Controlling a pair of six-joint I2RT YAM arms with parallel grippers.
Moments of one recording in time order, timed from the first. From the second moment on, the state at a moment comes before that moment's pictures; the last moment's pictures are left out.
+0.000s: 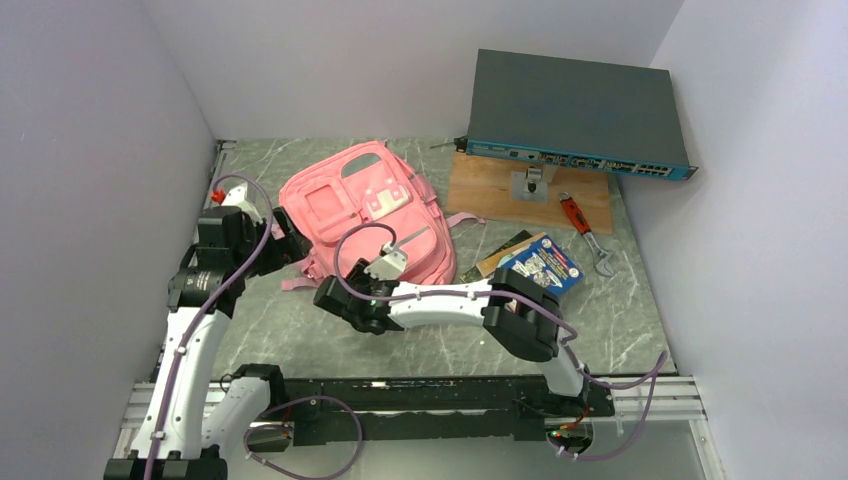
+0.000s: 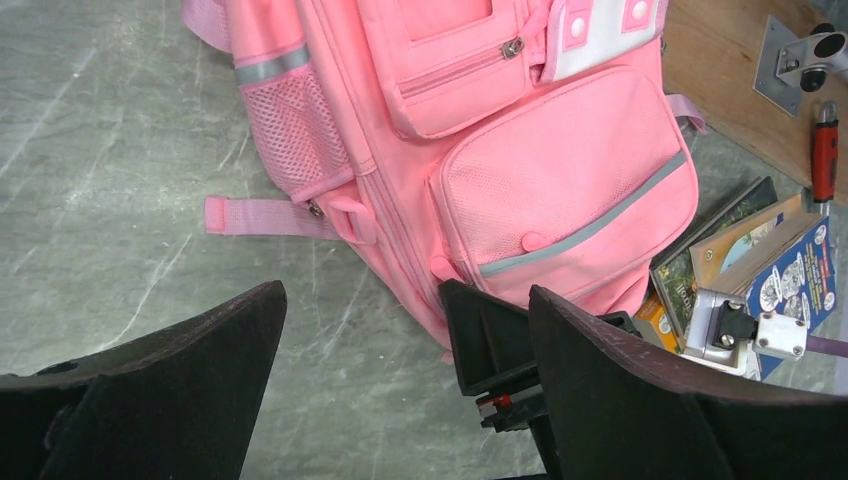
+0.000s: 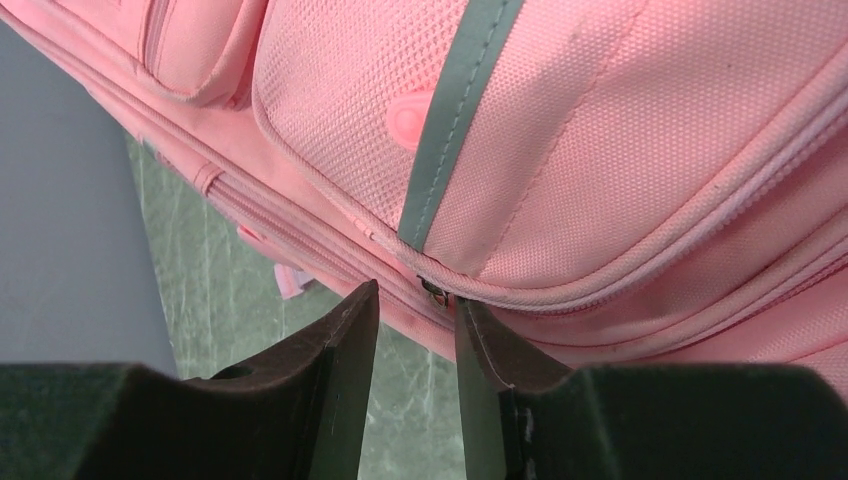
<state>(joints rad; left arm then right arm) -0.03 0.84 0.94 -0.75 0.15 -0.45 1.28 2.05 1.49 -0.39 0.78 1.62</state>
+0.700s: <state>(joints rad) -0.03 0.80 0.90 -0.76 0.16 -0.43 1.27 2.14 1.56 -0.45 0.99 1.79</state>
